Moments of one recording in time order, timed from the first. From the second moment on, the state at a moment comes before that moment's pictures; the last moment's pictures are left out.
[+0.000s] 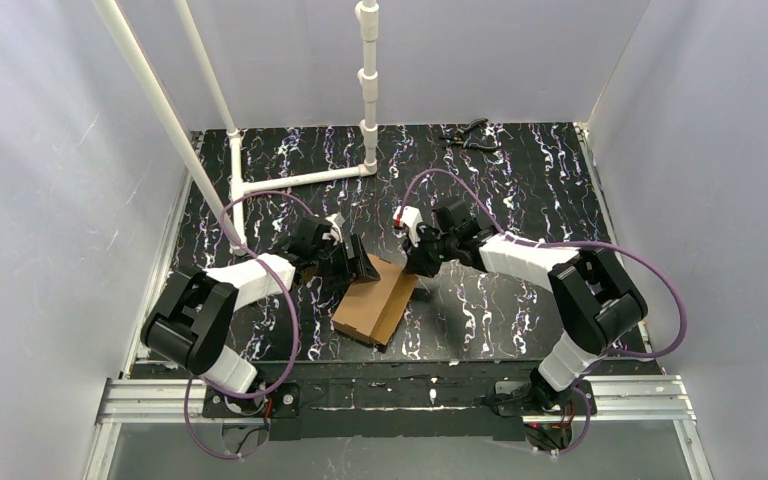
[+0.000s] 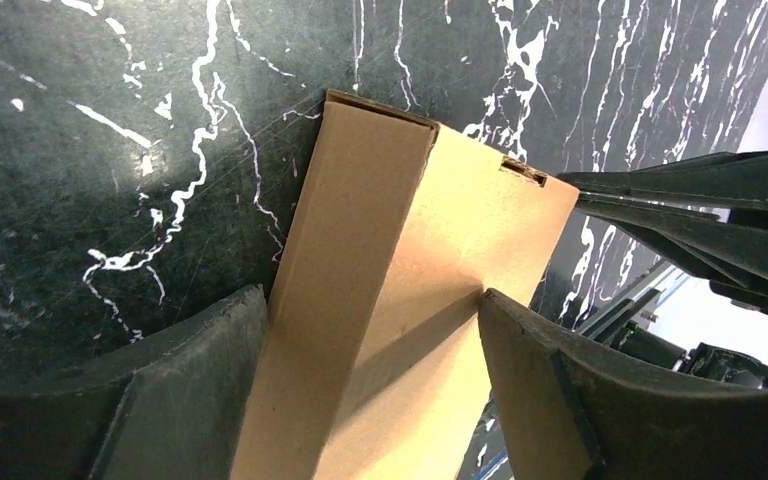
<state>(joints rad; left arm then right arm) -0.49 1.53 0.70 -0.04 0.37 -0.71 0.64 1.64 0.91 -0.08 -0.54 -0.31</state>
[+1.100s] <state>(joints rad) -0.45 0.92 0.37 -0.11 0.22 -0.77 0.40 1.48 0.51 0.32 -0.70 0.24</state>
